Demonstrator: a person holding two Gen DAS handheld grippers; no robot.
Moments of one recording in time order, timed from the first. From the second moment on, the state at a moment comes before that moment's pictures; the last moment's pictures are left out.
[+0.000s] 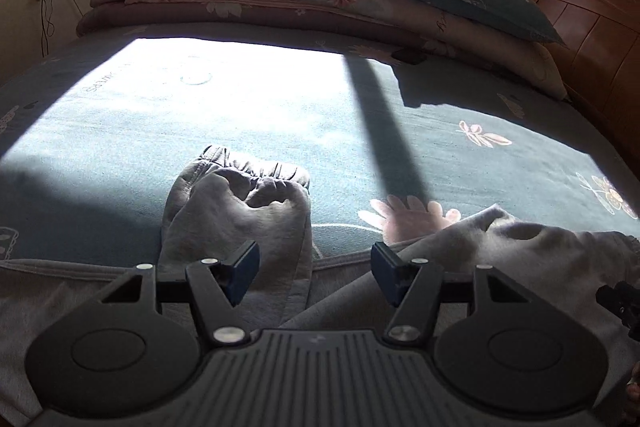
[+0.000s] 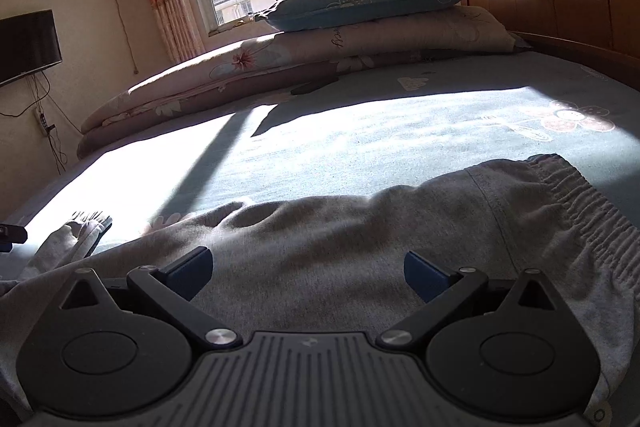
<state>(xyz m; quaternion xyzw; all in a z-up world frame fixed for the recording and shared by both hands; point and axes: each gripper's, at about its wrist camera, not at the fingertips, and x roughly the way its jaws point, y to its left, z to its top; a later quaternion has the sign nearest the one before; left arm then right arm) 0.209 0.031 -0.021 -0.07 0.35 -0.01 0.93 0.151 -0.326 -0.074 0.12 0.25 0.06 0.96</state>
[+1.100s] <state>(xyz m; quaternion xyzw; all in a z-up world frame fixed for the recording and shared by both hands) 0.260 0.202 -0.082 -0.29 0.38 -0.06 0.88 0.335 -0.080 -0.060 0.18 0.50 0.41 0.74</state>
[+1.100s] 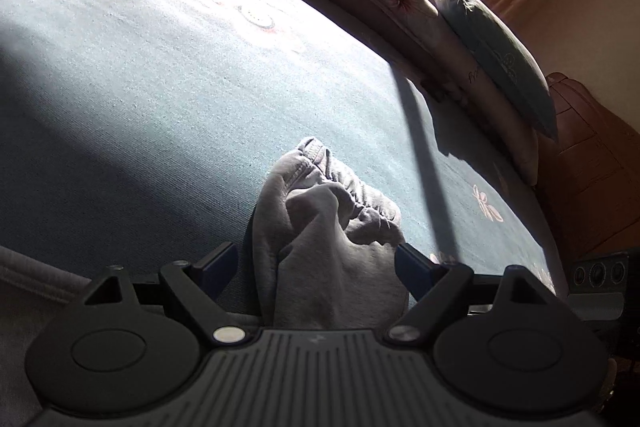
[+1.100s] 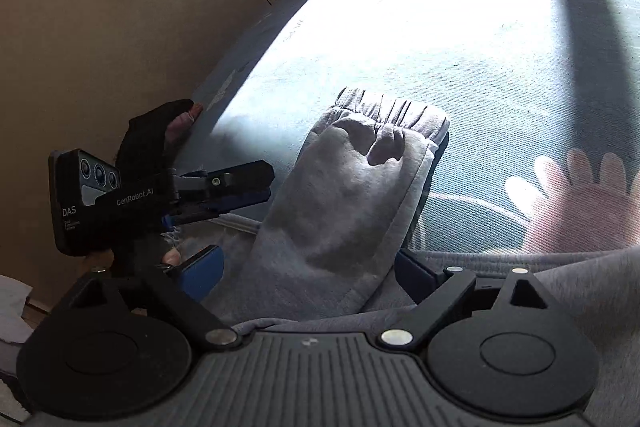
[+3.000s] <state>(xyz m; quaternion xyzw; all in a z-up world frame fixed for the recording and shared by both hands) 0.207 0.328 -0.082 -0.42 0.26 0.12 0.86 0.248 -0.004 -0.024 0.03 0.47 0.47 0.75</state>
